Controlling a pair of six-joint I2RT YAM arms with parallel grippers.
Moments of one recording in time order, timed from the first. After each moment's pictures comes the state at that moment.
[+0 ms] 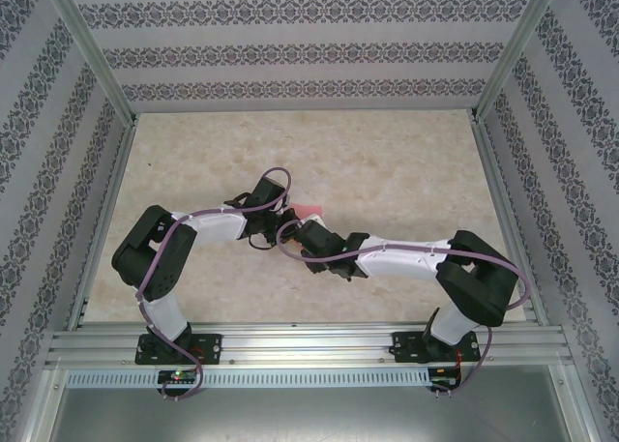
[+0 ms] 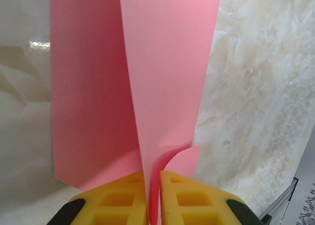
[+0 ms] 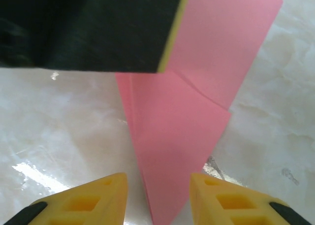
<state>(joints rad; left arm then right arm) -0.59 1.77 0.94 -0.14 0.44 -0.97 1.02 1.60 0.85 -0.31 0.29 0.35</state>
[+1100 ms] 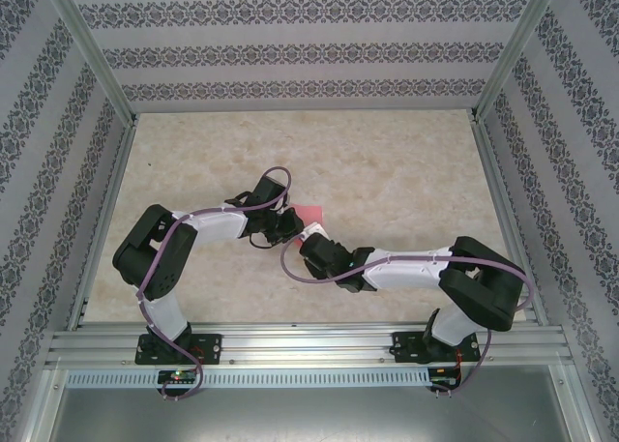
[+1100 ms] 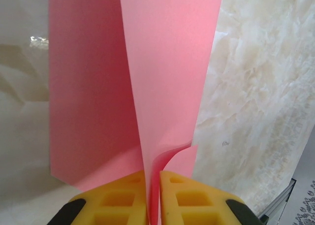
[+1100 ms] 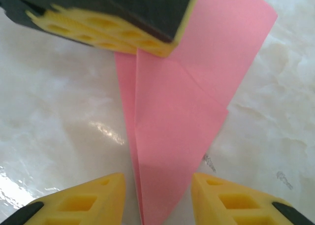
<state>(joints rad) -0.59 1.78 0.96 -0.16 0.44 -0.98 1.05 1.56 0.71 -0.12 0.36 0.27</state>
